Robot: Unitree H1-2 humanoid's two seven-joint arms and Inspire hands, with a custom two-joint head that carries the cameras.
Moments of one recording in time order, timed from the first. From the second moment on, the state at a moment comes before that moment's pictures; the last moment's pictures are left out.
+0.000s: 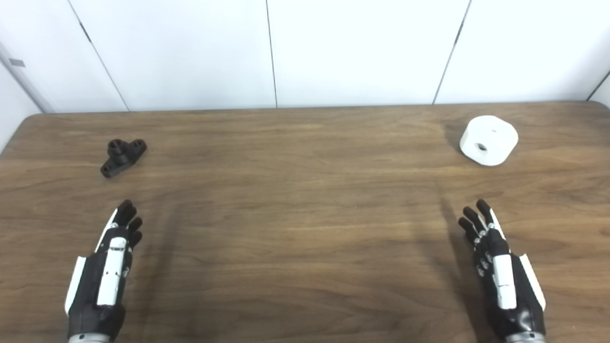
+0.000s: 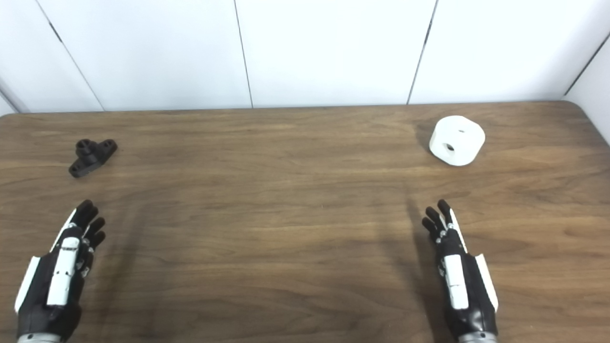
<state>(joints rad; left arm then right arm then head) 0.33 0.17 0.23 -0.46 -0.17 0.14 -0.08 0.36 -0.14 -0.01 -0.38 0.09 -0.03 -0.04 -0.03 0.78</state>
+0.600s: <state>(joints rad) 0.34 0.15 0.20 -0.38 -0.11 0.03 -0.08 0.35 -0.15 -0.03 -0.30 0.12 -0.12 -0.01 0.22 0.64</state>
